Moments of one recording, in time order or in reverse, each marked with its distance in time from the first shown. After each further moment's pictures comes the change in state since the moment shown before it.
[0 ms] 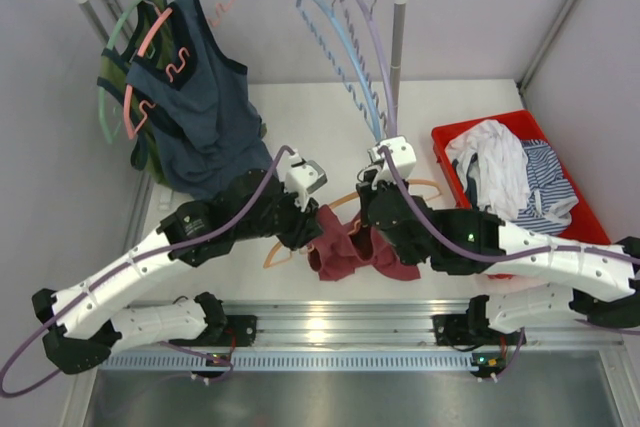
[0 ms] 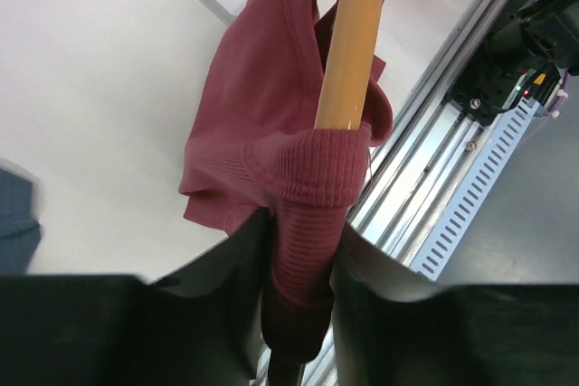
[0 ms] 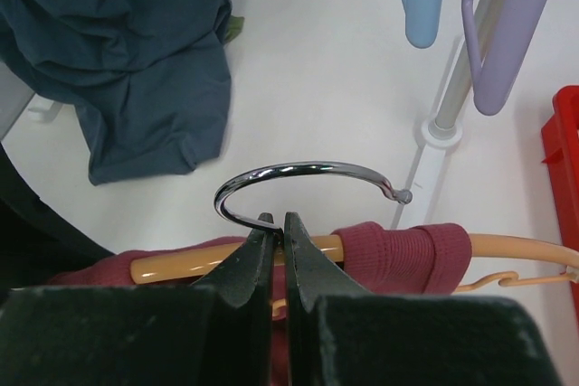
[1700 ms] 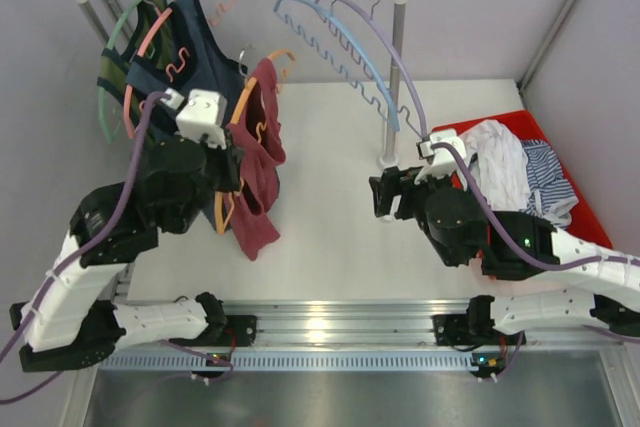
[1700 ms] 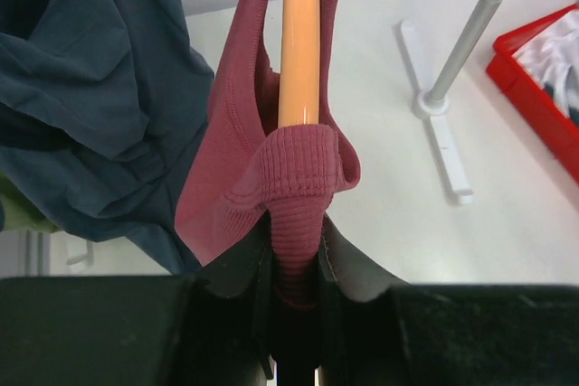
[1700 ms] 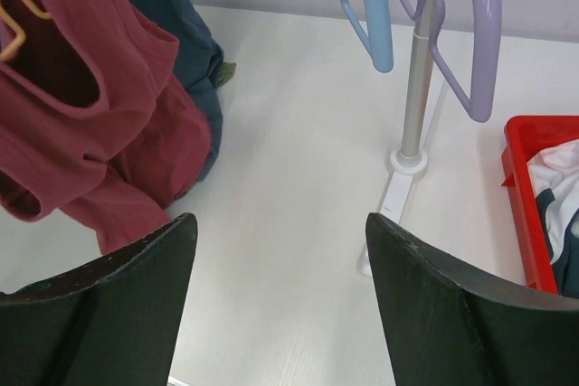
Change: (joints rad) left arm -0.004 0.034 0.558 -0.320 -0.765 -0.110; right arm 0.001 -0.182 -0.027 0.008 0.036 -0.095
